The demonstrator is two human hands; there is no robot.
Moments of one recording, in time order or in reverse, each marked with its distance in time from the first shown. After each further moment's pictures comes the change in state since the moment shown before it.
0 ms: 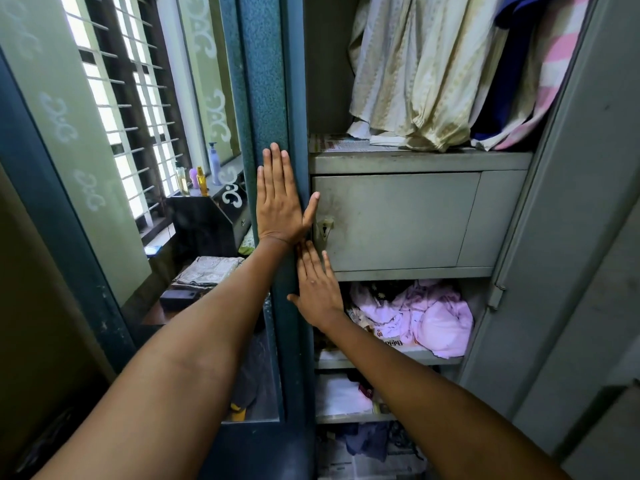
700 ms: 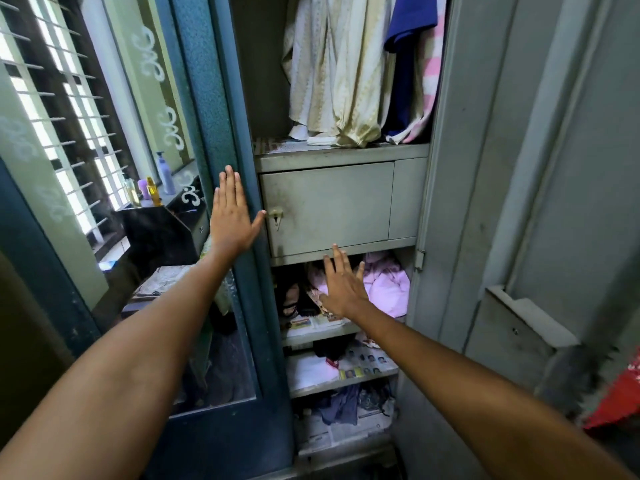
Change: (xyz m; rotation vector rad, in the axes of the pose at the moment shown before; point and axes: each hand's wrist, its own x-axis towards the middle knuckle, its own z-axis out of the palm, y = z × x) left_hand -0.026 0.000 -0.059 -0.148 -0.471 0.010; right_hand -0.112 0.078 -0.044 0.265 -0.243 0.318
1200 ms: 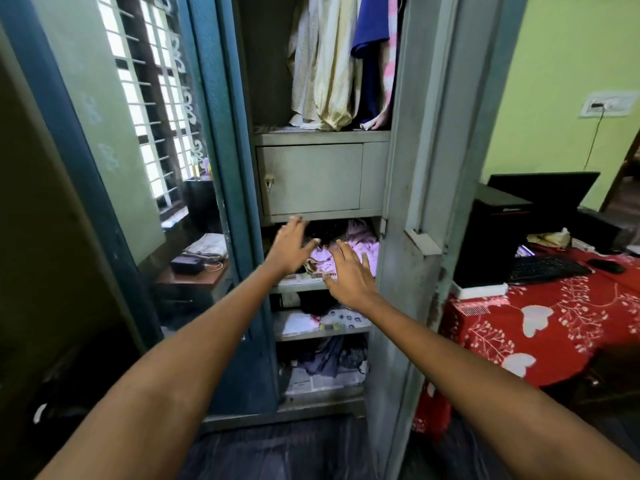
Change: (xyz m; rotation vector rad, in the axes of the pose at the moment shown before) left_hand -0.187 0.179 -0.072 -0.401 -0.322 0.036; right_hand -0.211 0.053 -0.050 0.206 0.128 -0.117
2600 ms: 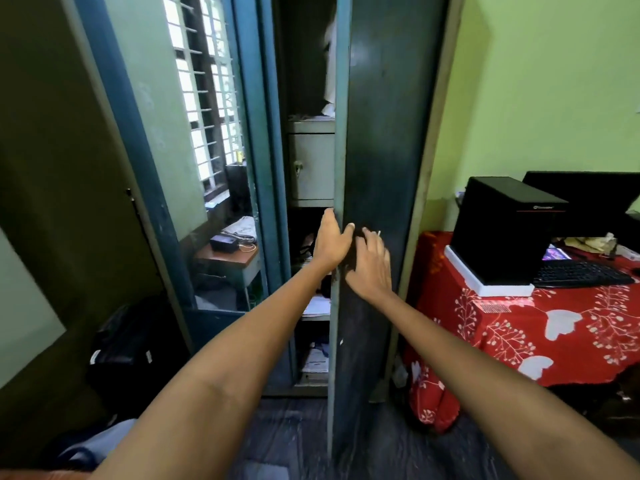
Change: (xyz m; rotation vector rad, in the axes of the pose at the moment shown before) left_hand -0.043 0.087 0.013 -0.549 0.284 -0.299; right_hand -0.043 0.000 -0.007 0.023 0.173 0.027
